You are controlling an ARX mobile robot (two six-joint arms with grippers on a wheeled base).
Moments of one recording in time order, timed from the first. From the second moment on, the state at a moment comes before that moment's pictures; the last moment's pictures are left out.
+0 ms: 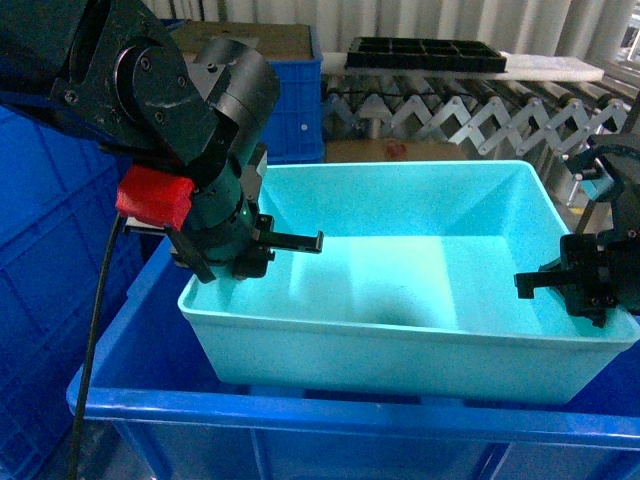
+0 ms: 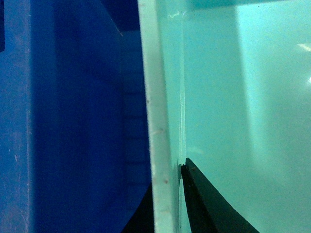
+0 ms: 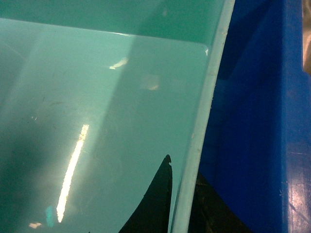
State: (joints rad) left arm -0.35 2.16 1.43 -0.25 -0.27 -0.18; right arm 0.13 1.87 0.84 0.37 -0.09 -0.02
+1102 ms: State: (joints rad) left arm -0.35 2.16 1.44 -0.23 -0.28 -0.15; right arm 0.13 1.88 0.85 0.40 -0.10 -0.08
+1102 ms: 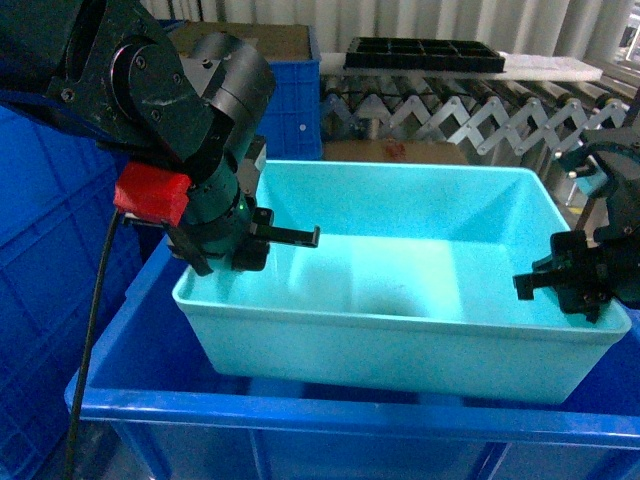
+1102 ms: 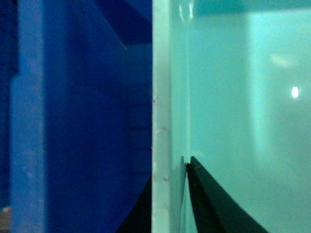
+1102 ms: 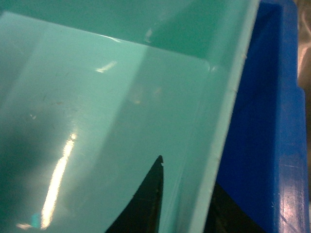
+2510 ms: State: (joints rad) left arm -0.29 1.27 1.00 -0.21 -0.30 -0.04; right arm -0.05 0.95 0.74 -0.03 -0.38 -0.07
